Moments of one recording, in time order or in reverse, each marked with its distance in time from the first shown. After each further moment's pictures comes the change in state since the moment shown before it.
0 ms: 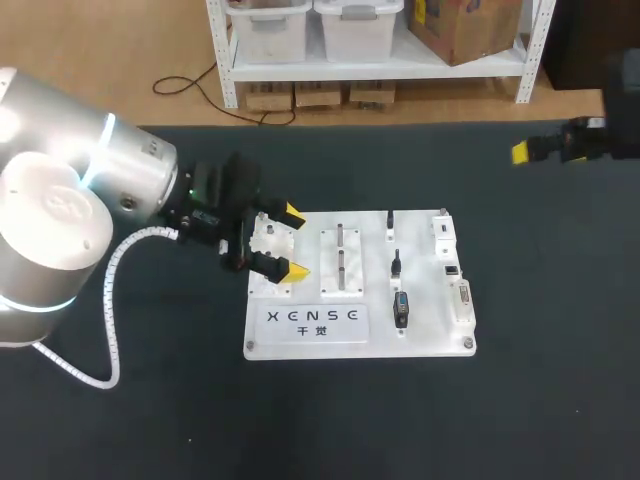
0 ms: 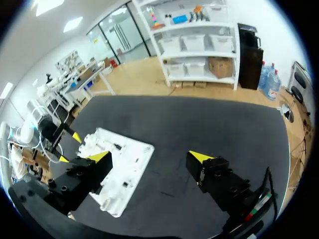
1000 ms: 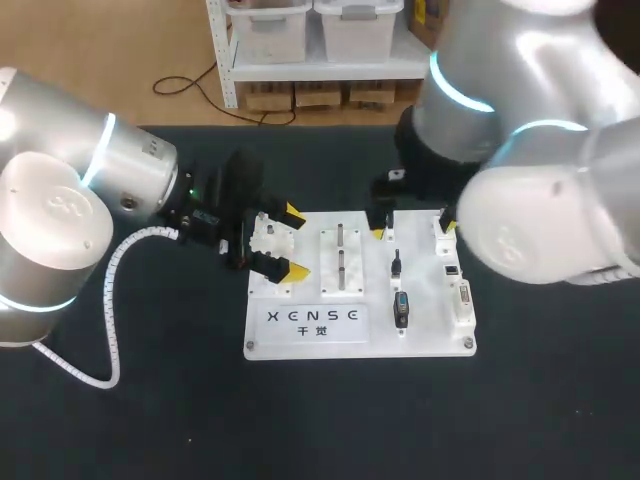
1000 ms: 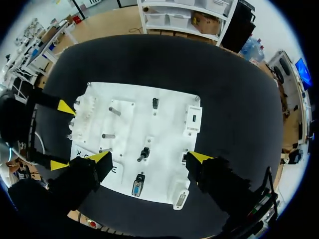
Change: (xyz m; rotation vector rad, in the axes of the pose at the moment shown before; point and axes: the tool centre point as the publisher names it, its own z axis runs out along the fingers) left arm 0.000 0.000 0.000 0.000 0.000 0.000; right arm 0.068 0.138 0.096 0.345 0.447 0.107
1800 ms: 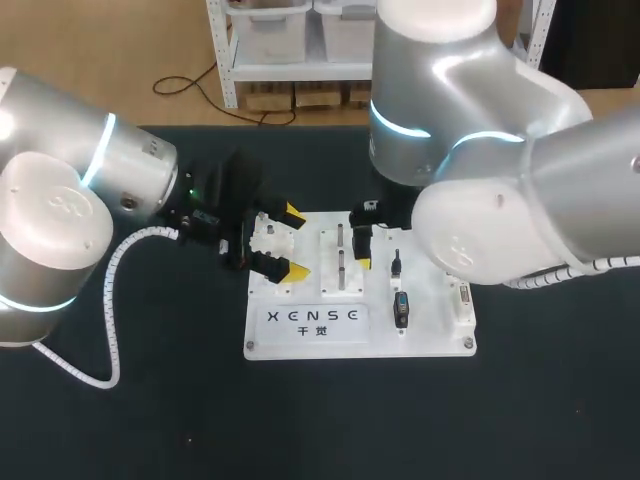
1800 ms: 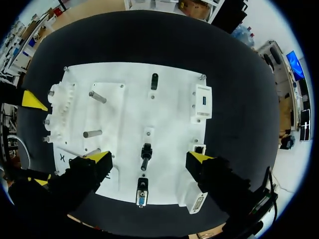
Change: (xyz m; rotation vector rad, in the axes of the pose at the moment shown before) left arm 0.000 0.000 0.000 0.000 0.000 0.000; right arm 0.017 0.008 0.045 0.109 0.113 0.075
